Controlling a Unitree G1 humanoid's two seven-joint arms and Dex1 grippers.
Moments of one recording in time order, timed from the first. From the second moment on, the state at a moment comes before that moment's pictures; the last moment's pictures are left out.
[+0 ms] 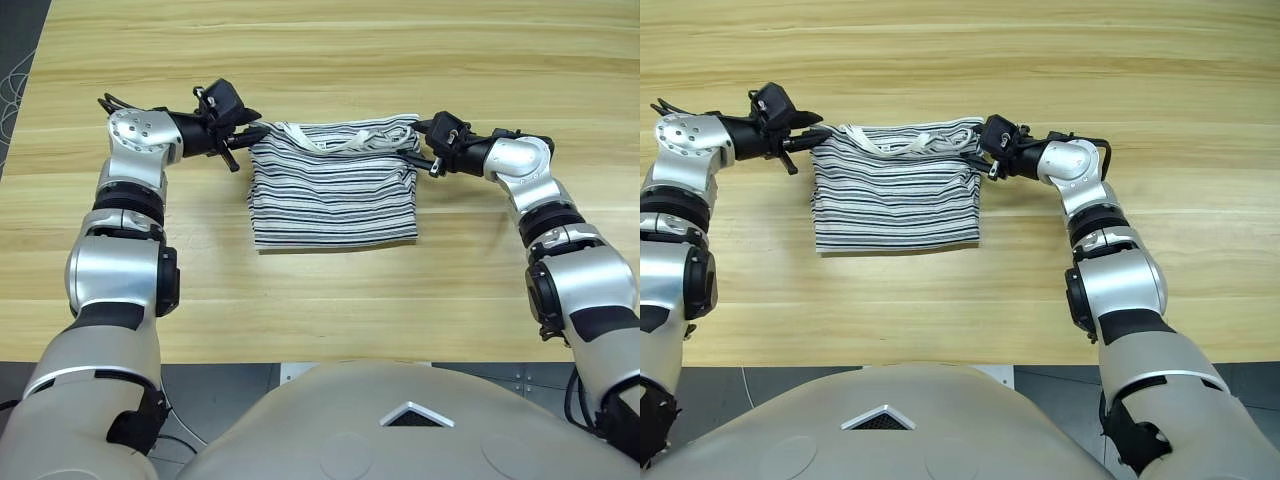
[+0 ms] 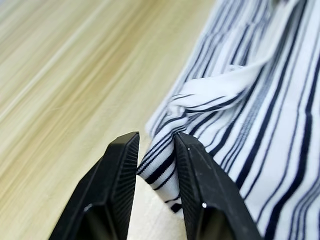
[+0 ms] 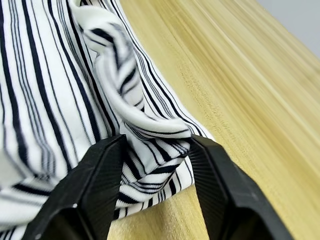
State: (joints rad) left arm -0.77 0.54 -0.12 1.23 0.08 -0.36 -0.97; right arm -0.73 -0.28 0.21 1.22 -0.12 -0.52 0.79
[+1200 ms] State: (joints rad) left arm -0.45 0.61 -0.27 0.76 0.30 -0.50 -0.84; right arm -0.74 -0.24 0.28 1.18 -0.31 -0.50 0.64
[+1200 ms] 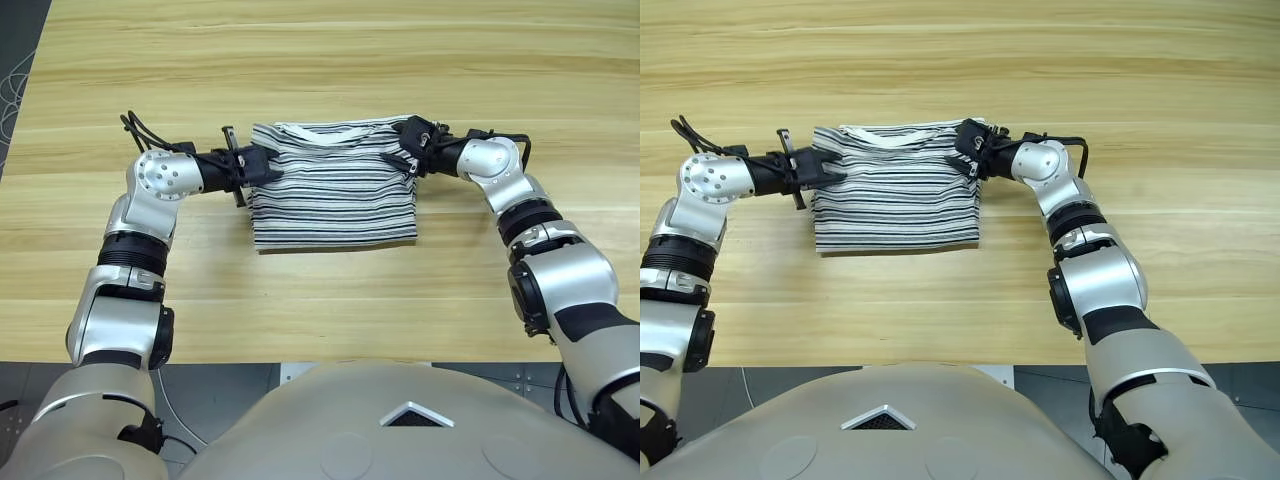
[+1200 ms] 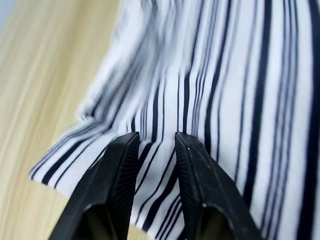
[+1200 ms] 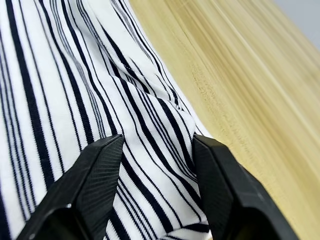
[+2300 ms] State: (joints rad) left arm -0.82 0.64 -1.11 0.69 1.46 -0.63 0.84; right arm -0.10 -0.61 0.19 -0.46 0.37 0.56 1.10
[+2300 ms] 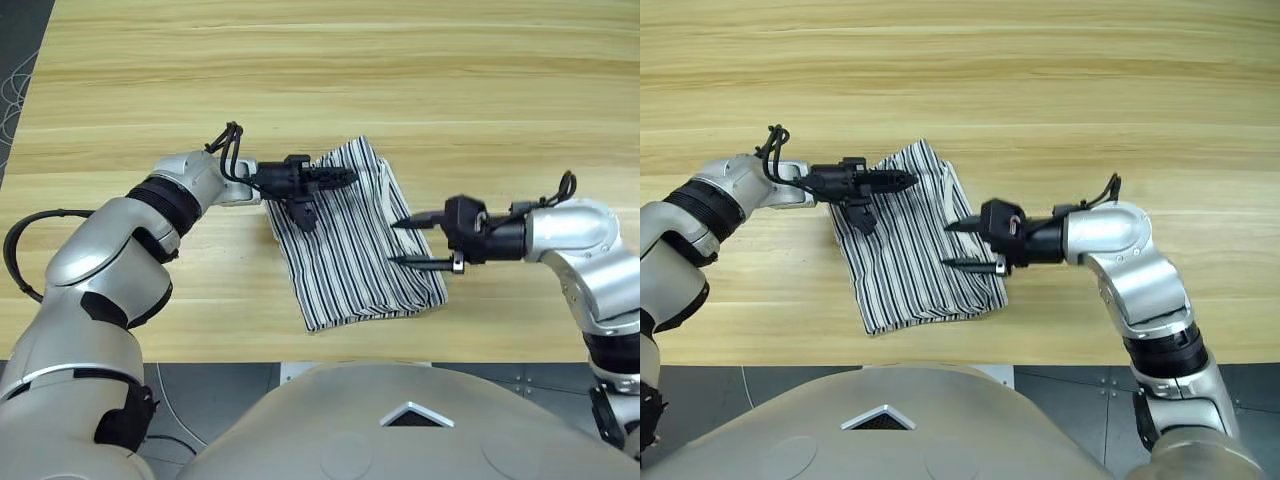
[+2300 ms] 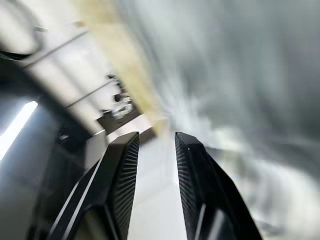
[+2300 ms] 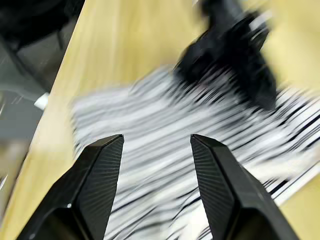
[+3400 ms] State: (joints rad) left arm 0.02 1.47 -0.68 0.02 0.41 -0.97 0.06; right arm -0.08 -0.81 0.02 0.13 -0.02 -0.70 1.21
